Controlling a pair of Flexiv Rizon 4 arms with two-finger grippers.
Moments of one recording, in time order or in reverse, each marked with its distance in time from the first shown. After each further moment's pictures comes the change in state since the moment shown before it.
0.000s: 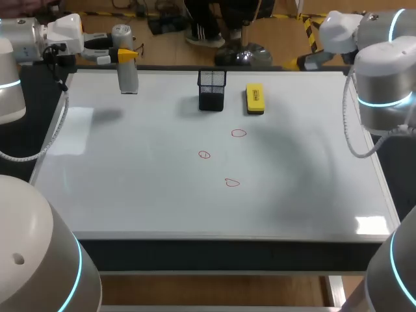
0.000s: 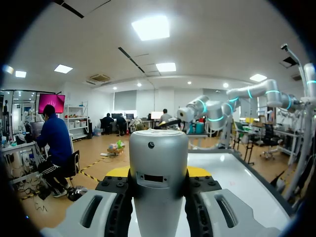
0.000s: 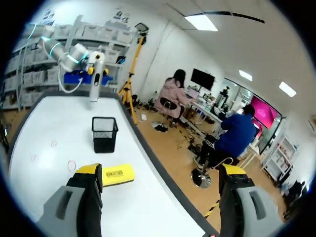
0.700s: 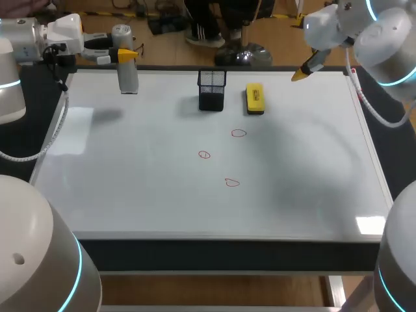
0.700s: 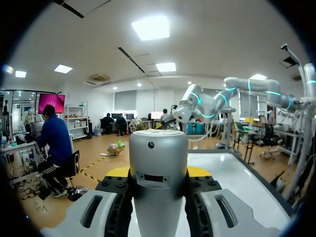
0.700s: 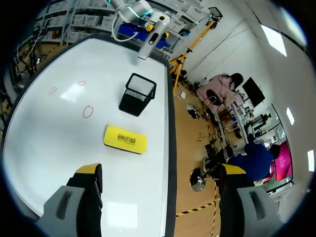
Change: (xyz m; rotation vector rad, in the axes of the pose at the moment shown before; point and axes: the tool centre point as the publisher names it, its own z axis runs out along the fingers) left arm 0.000 0.000 0.000 0.000 0.000 0.000; right arm 0.015 -0.019 0.017 0.236 0.291 -0.511
